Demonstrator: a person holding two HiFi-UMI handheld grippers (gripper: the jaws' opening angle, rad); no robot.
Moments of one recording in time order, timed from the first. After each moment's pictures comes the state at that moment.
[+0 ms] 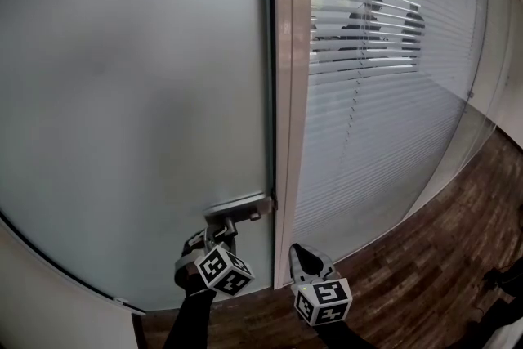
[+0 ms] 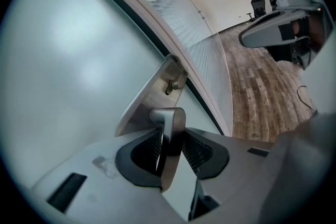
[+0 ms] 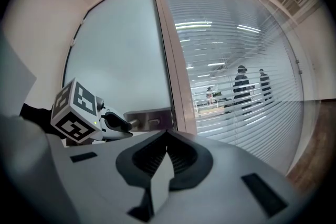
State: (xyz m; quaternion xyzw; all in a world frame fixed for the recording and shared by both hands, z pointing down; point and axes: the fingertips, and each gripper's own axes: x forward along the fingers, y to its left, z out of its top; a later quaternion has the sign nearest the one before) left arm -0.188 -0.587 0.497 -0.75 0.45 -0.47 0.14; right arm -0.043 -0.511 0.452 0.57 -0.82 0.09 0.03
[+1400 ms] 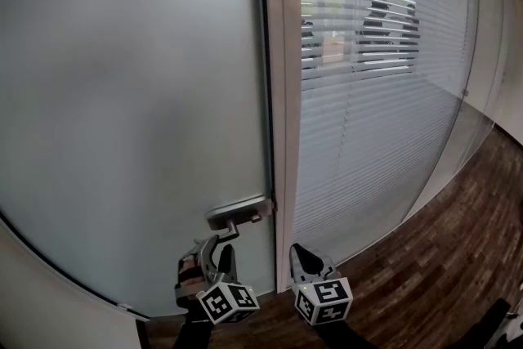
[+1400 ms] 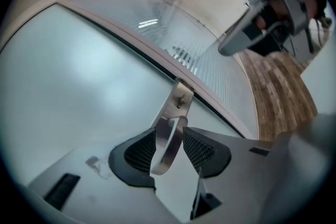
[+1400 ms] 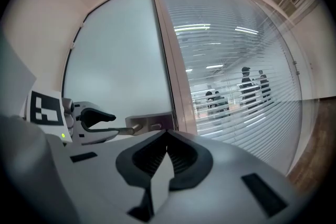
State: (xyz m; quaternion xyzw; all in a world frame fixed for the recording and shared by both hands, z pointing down) left arm -0.194 -0.536 0.444 -0.71 0.53 -0.39 0.26; right arm -0.044 -0.504 0.441 0.57 -0.81 0.09 0.02
